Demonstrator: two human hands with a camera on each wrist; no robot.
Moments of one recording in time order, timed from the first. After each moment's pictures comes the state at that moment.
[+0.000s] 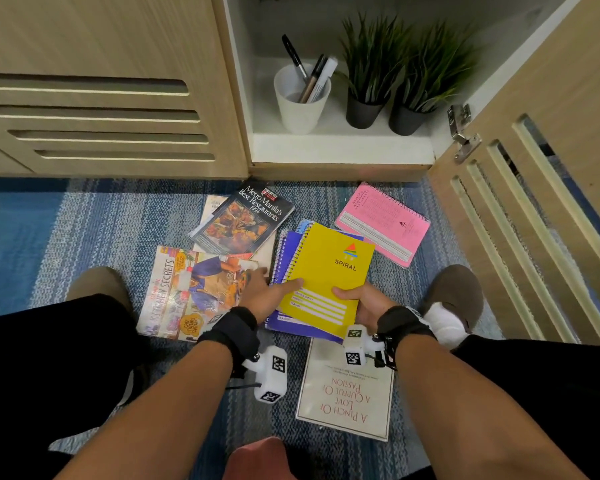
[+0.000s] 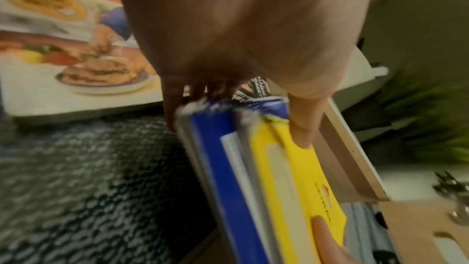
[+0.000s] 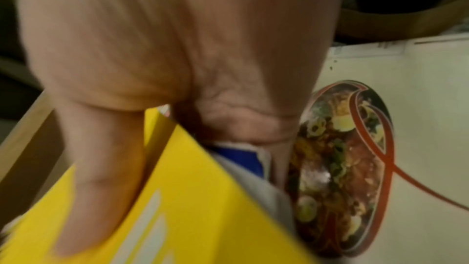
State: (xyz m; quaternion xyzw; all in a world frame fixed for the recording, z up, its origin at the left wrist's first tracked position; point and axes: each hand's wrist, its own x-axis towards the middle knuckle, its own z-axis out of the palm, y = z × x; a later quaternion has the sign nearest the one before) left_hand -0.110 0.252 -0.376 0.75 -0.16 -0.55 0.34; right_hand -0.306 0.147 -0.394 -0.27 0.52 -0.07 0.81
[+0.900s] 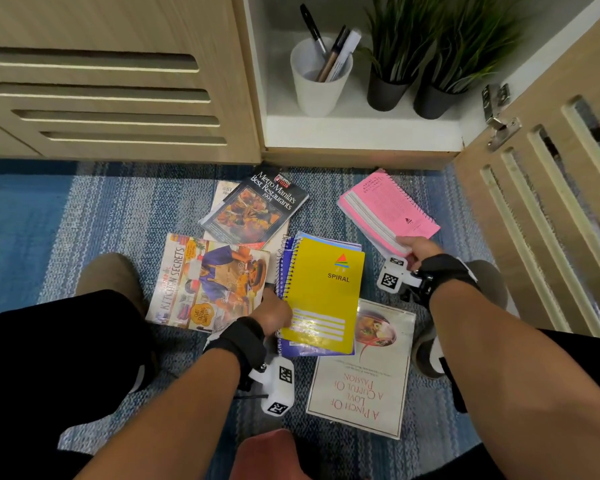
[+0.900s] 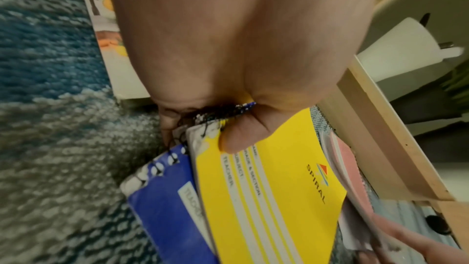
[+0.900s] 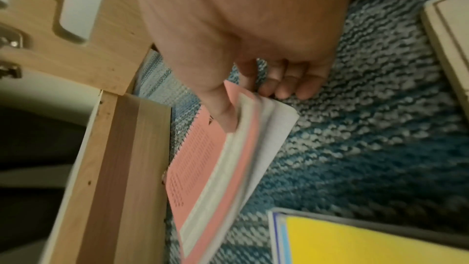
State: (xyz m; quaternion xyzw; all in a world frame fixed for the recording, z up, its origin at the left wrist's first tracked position) left_hand -0.120 0.274 -0.414 0.76 -0.09 -0.59 0.24; right_hand -0.325 0.036 -0.415 -0.36 0.73 -0.09 0.58
